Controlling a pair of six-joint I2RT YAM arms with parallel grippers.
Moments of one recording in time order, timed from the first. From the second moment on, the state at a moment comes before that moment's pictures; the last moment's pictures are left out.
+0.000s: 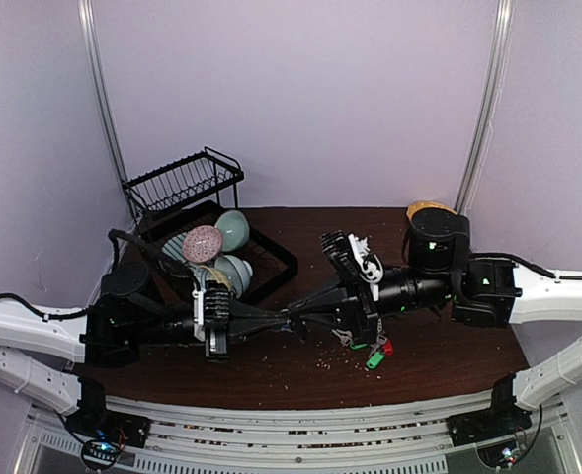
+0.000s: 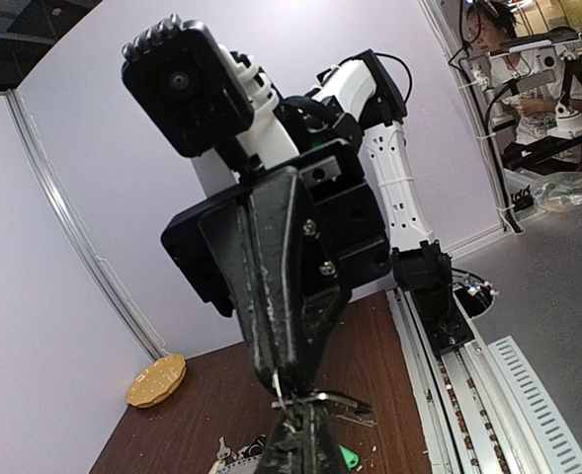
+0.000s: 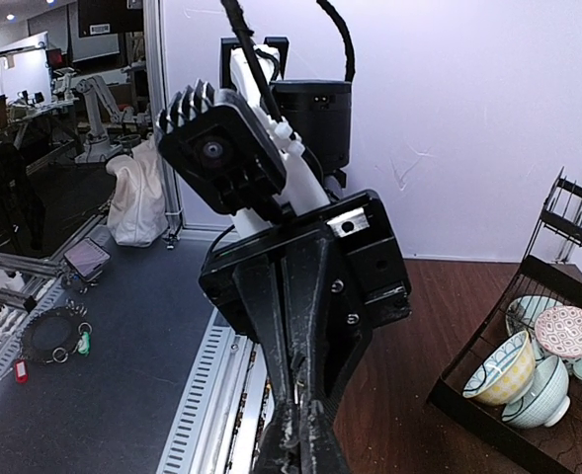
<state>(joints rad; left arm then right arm) -1.23 1.11 0.61 0.62 0.31 0.41 1.16 1.22 0.98 0.09 -0.48 -0.10</state>
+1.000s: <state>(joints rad) -1.23 1.14 0.71 0.44 0.18 0.39 1.16 1.18 1.06 -0.25 -0.30 -0.21</state>
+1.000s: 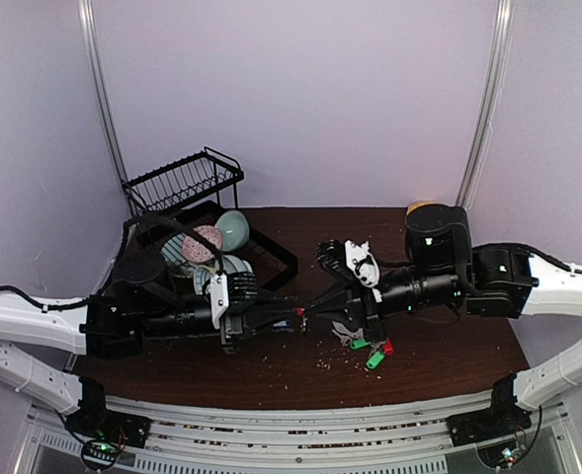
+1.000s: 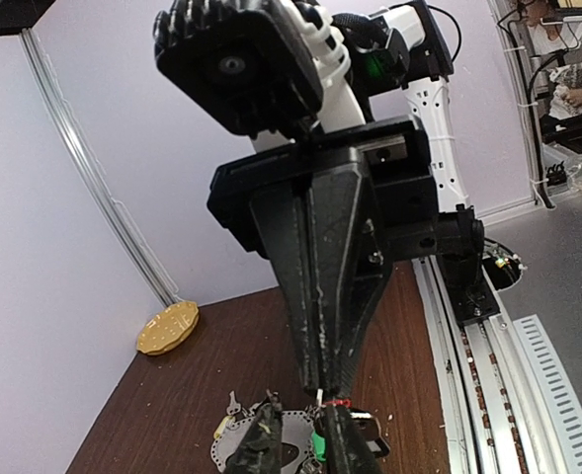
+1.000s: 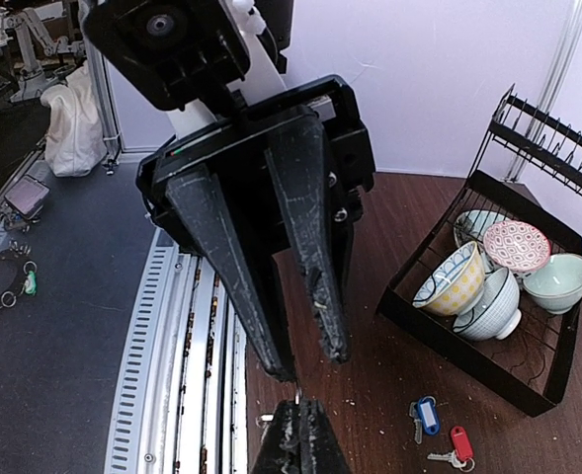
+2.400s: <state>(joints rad) -1.23 1.16 0.67 0.58 0.22 0.35 1.16 1.12 0.96 -0.04 -0.32 -0.15</state>
